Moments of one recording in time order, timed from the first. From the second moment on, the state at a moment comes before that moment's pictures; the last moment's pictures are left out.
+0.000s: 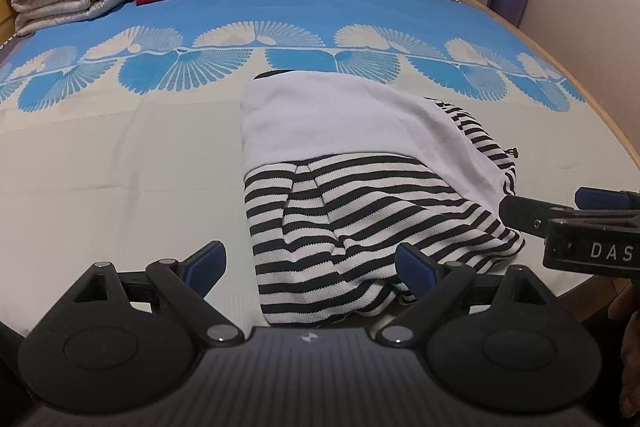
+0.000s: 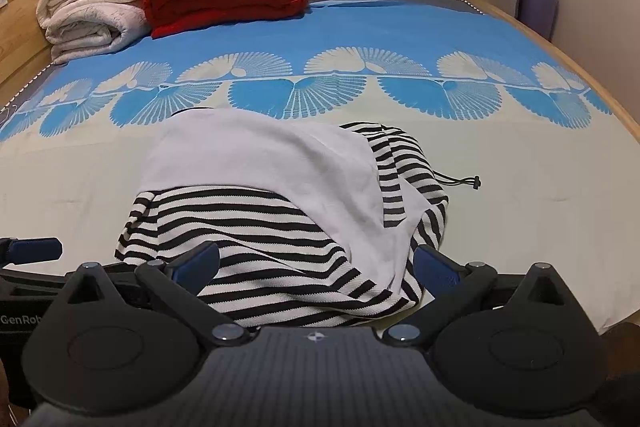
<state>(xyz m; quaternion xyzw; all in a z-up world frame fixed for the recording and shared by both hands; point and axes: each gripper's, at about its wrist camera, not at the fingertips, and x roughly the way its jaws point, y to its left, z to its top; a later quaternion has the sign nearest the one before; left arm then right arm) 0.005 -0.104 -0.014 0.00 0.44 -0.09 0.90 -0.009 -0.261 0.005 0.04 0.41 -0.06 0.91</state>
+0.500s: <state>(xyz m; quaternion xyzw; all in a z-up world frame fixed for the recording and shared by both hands) 0.004 -0.107 -0.013 0.01 0.44 -0.09 0.90 -0.010 -0.260 0.004 0.04 0.41 -0.06 0.91</state>
